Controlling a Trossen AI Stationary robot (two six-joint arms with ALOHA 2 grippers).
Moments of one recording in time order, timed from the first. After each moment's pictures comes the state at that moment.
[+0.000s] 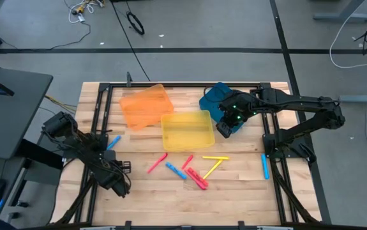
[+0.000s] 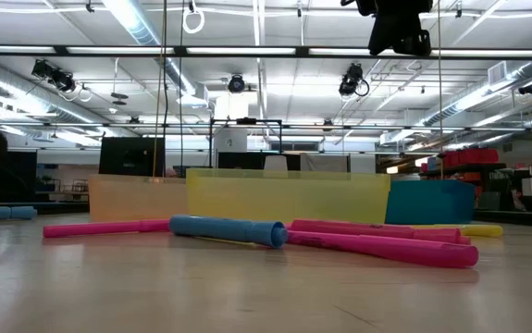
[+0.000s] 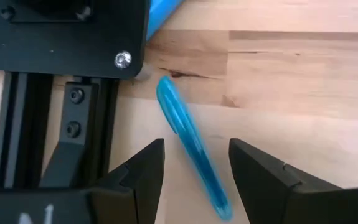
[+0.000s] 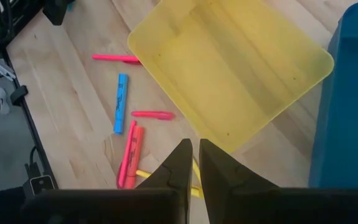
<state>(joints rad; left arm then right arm) -0.83 1.62 0.77 -1.11 -0.07 -2.48 -0.10 1.30 1.35 -1.03 -0.10 0.57</state>
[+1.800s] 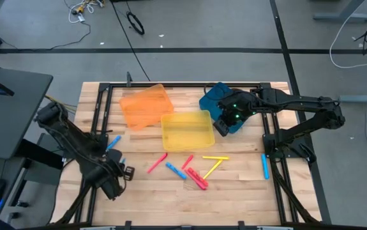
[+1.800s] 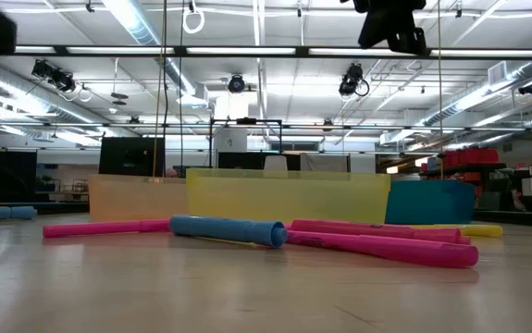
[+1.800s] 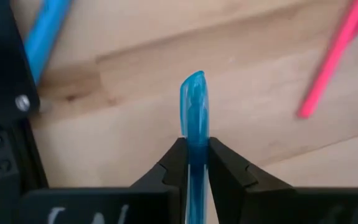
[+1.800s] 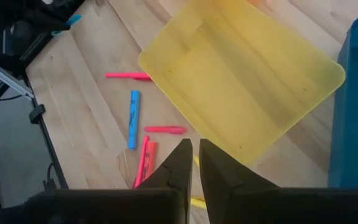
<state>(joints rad) -0.87 1.41 0.91 -1.16 -0.35 -2.19 -0.10 1.30 1.35 -0.96 -0.10 0.62</state>
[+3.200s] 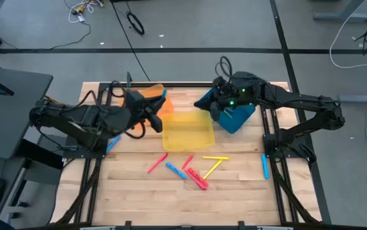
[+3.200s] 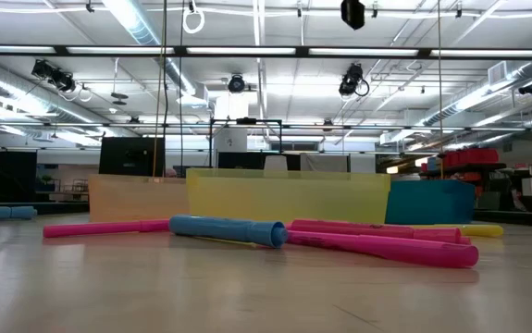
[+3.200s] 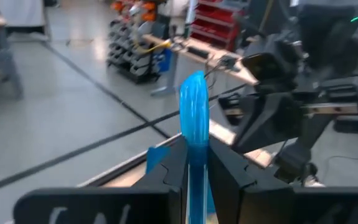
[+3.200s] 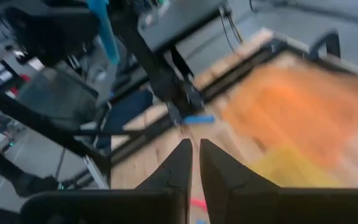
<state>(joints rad) -0.26 1.30 1.47 -0.41 -0.96 -0.42 -0.17 1.30 1.35 -0.37 -0.15 0.54</state>
